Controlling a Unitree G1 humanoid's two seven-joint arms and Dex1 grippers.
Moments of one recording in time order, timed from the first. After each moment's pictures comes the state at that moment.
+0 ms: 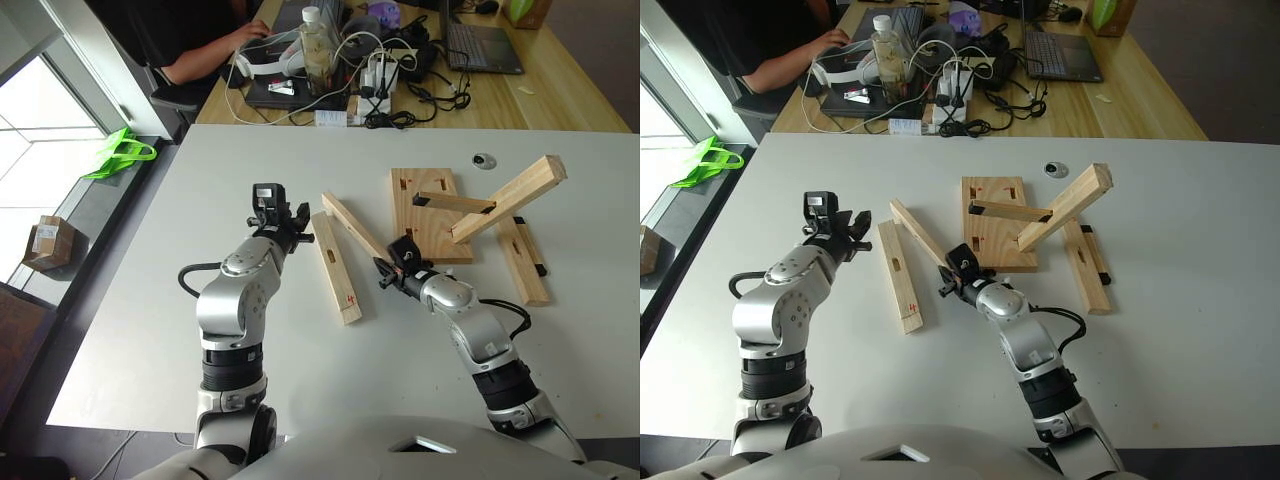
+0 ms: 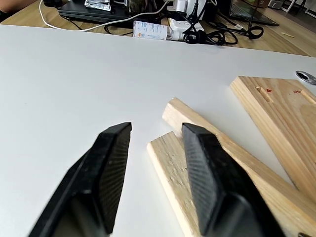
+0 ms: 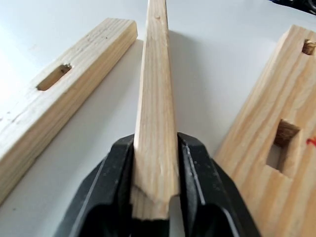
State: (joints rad) left arm -0.22 0.10 0.10 -0.31 -0.21 0.89 -0.04; right arm -0.12 -0.11 0.34 -0.07 0.01 0.57 0.32
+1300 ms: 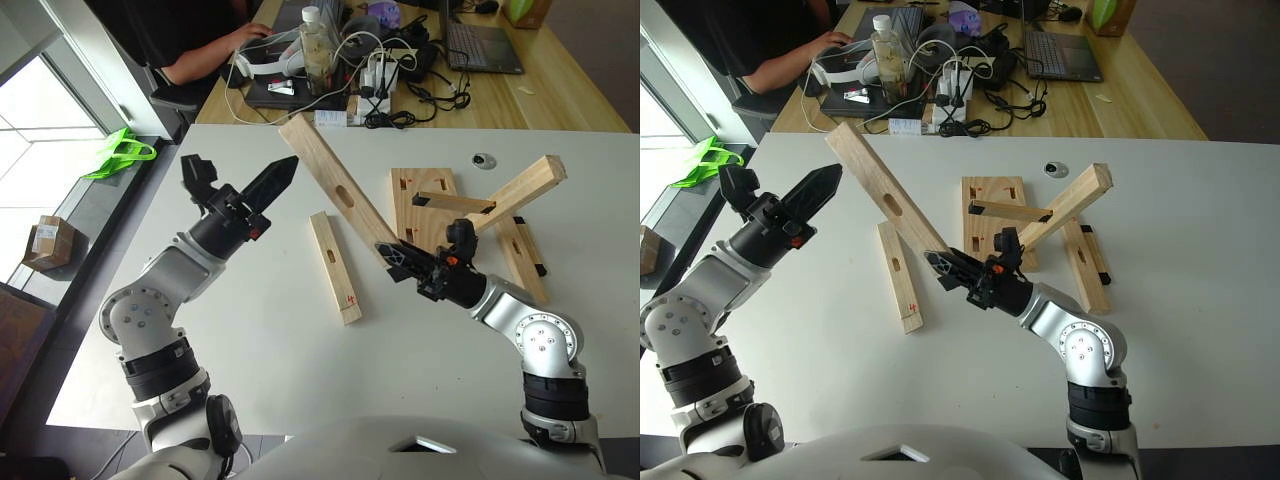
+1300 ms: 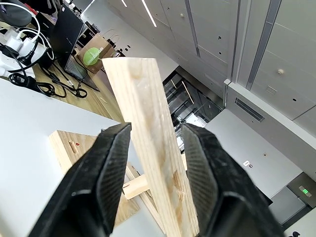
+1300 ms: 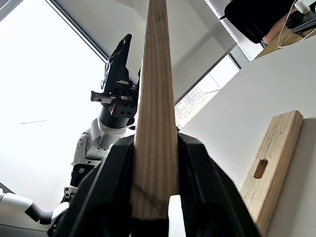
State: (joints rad) left arm -0.22 0.27 0.47 -0.25 -1.29 1.03 -0.36; right arm -0.03 -0.18 -0.04 -0.32 0.96 0.89 0.72
